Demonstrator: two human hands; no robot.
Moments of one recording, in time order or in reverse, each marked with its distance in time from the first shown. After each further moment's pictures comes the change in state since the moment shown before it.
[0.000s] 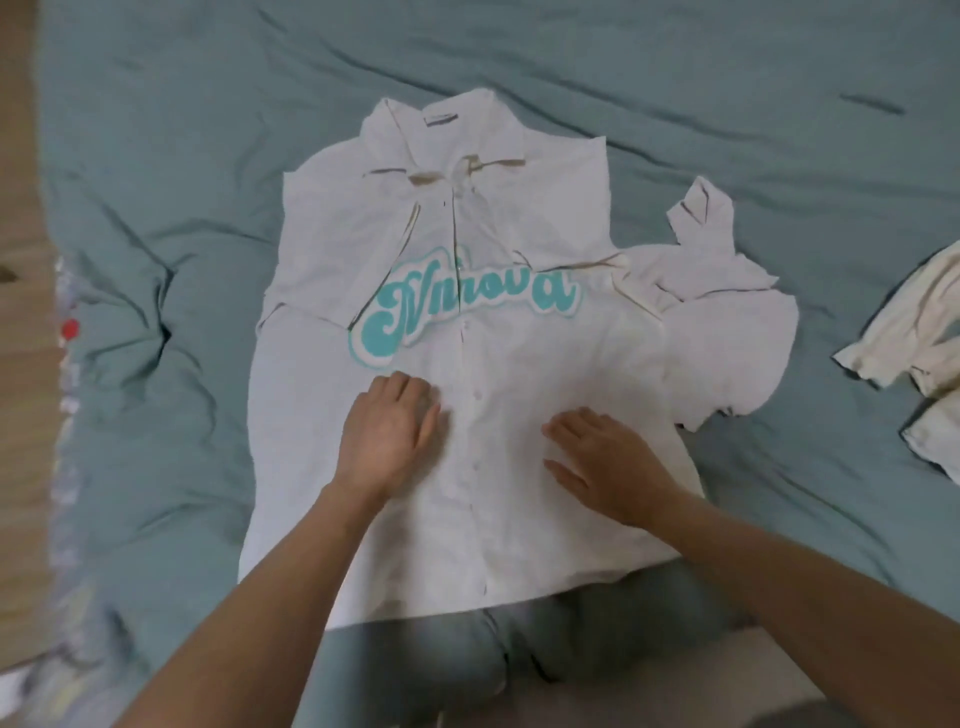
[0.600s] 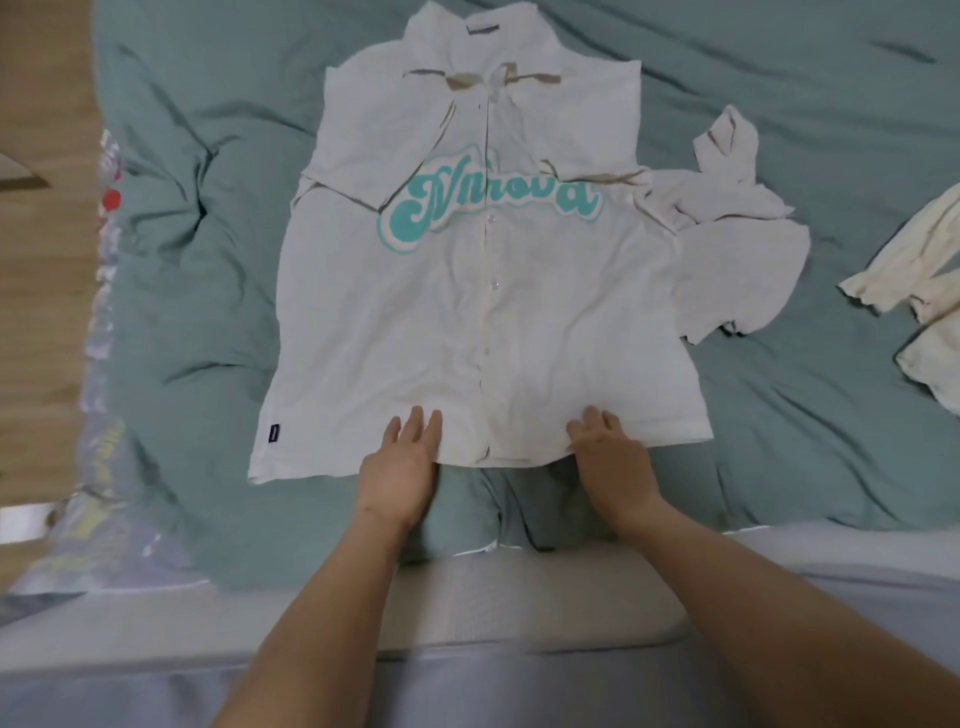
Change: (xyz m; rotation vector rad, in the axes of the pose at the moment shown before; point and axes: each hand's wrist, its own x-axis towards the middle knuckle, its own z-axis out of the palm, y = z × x) left_hand -0.170 0.049 0.052 0.023 -0.503 -0.354; right_hand -0.096 -0.082 0.049 -0.128 -0.339 0.406
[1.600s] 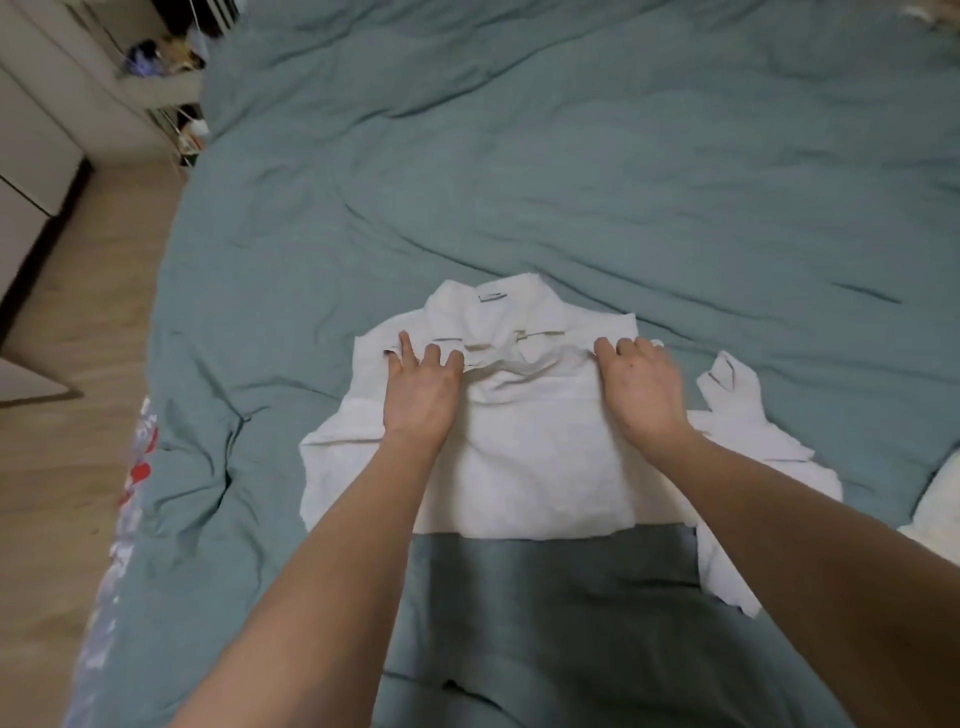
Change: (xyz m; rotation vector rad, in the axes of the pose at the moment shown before) left_hand 0.223 0.032 -0.319 0.326 0.510 0.089; right_hand 0.269 0.056 -0.255 -0.103 0.745 0.039
